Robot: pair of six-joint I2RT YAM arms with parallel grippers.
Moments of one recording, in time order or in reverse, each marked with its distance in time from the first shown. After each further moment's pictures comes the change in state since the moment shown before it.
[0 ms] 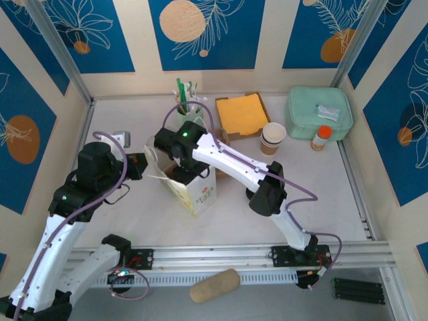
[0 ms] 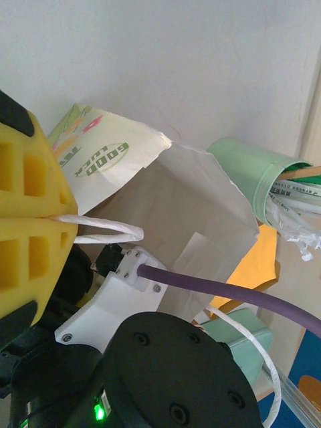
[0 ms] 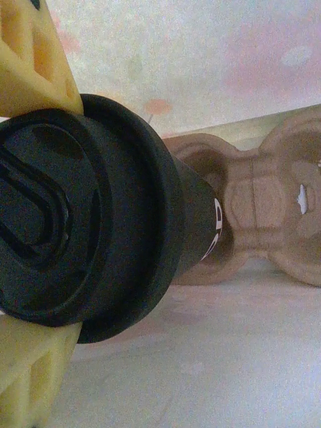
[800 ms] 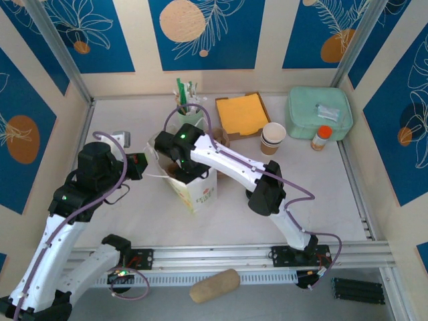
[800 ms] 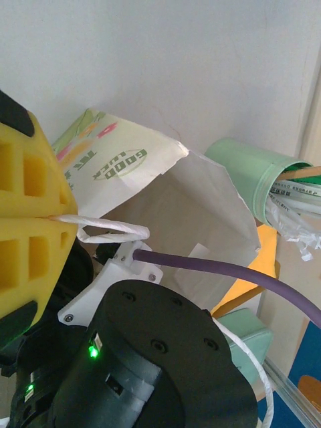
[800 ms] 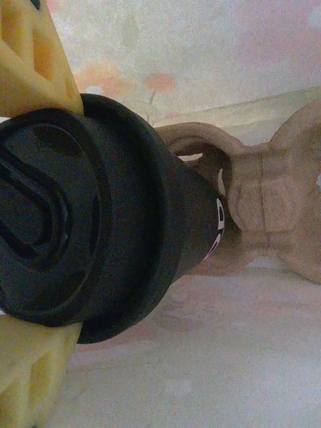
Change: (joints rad) left arm 0.000 0.000 0.000 0.000 0.000 0.000; right arm -0.008 0.011 -0.046 0.005 0.025 0.022
